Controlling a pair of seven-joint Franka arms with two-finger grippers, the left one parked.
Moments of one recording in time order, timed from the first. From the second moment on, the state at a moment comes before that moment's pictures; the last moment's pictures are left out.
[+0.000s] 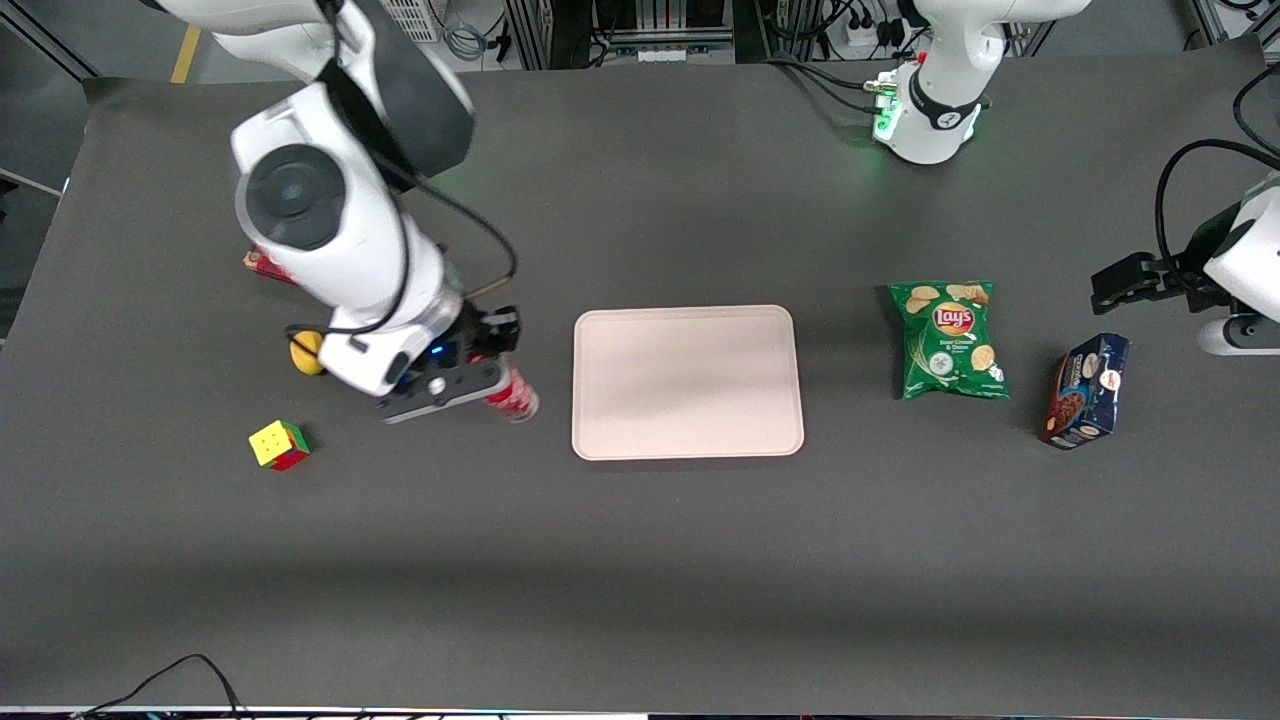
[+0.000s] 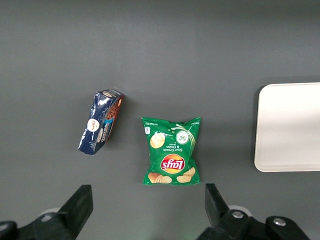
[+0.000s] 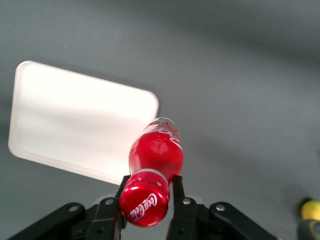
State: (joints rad) arm 0.41 0.43 0.14 -1.25 0.00 1.66 0.29
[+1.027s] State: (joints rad) arm 0.64 0.69 0.06 -1.28 0.01 1.91 0.47
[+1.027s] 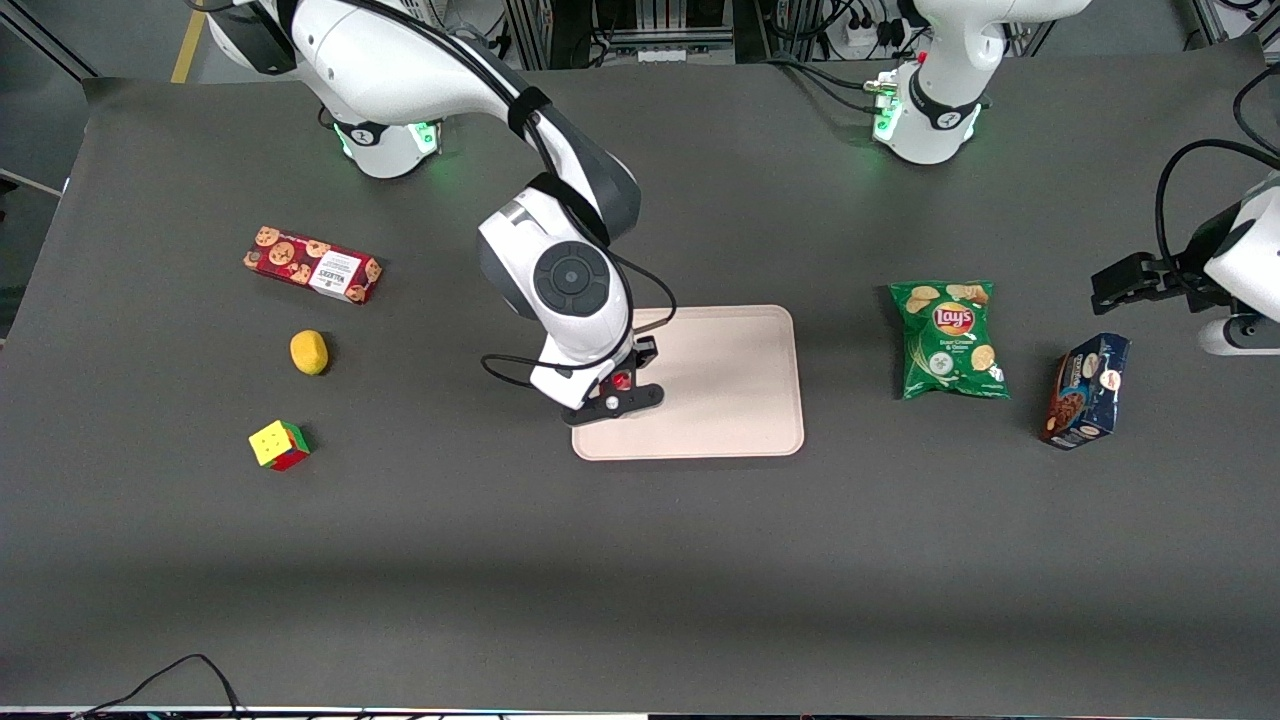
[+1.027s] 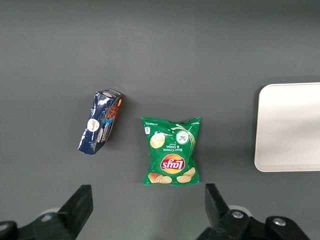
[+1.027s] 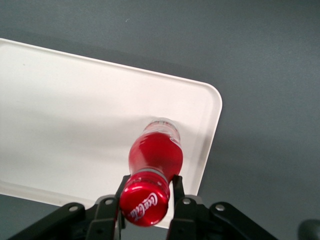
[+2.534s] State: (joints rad) arm 0.62 0.71 0.03 -1.27 0.01 1.93 0.47
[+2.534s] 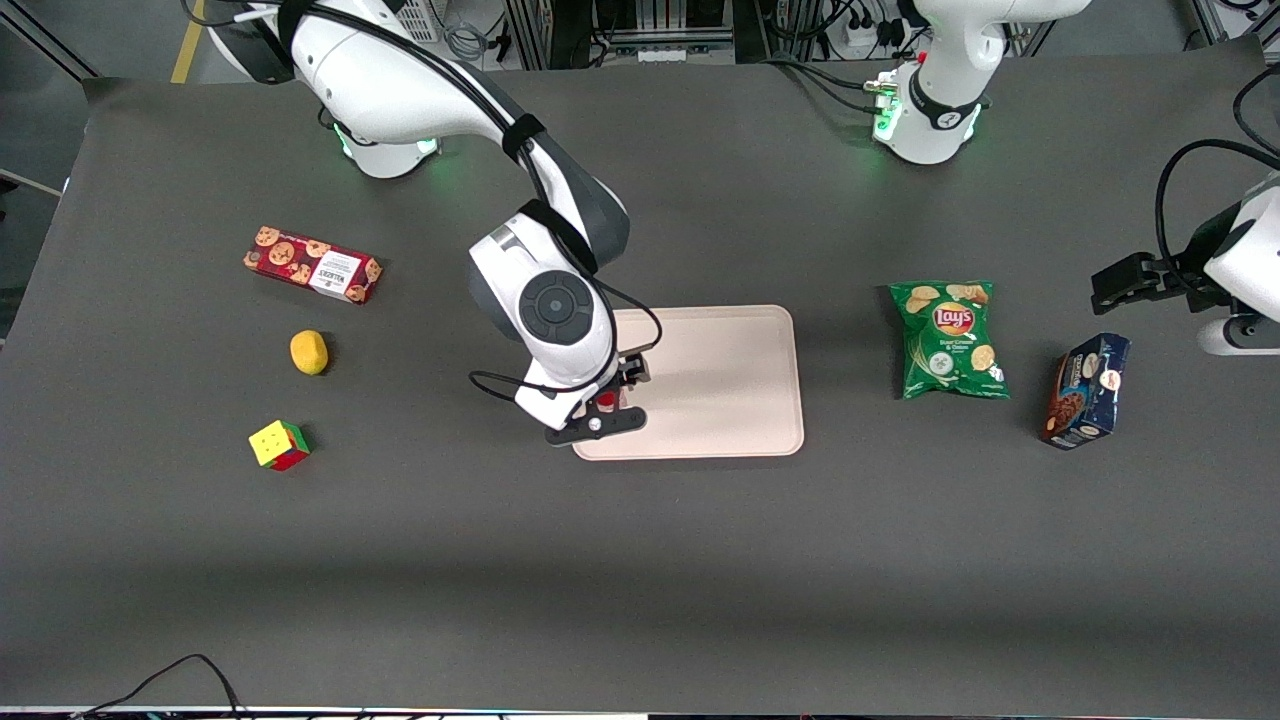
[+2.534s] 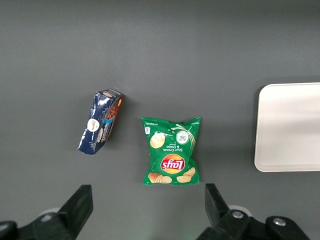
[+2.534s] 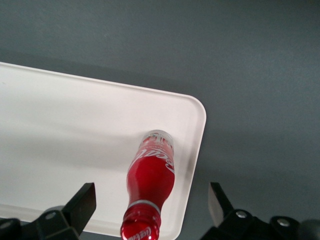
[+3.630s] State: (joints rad) arm 0.37 0.08 0.03 -1.44 0.02 1.49 0.38
